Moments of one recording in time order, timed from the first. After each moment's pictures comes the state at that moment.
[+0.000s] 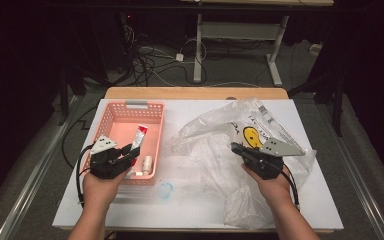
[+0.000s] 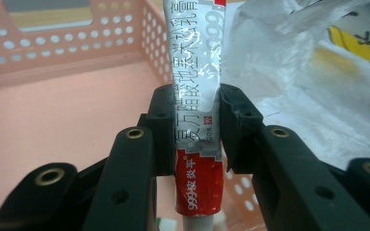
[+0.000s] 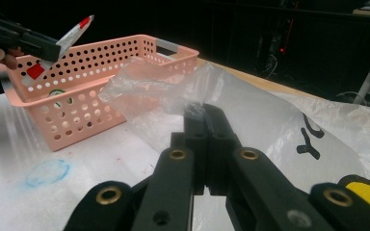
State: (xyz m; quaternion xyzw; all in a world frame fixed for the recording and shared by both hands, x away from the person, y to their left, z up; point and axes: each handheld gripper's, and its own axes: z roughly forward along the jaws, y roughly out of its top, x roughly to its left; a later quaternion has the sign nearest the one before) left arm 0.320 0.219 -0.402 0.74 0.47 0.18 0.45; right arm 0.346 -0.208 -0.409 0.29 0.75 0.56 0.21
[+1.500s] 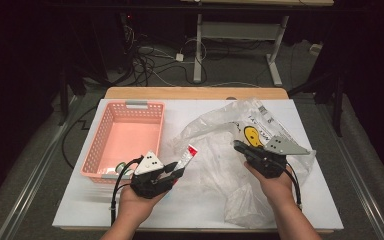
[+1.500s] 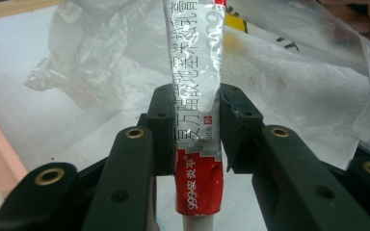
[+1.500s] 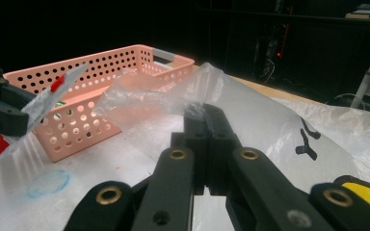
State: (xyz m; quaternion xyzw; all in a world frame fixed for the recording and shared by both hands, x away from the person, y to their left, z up) left arm 0.292 0.124 -0.412 0.80 0.35 0.11 0.47; right arm 0.347 -0.214 -0.404 0.30 0.74 0.57 0.21
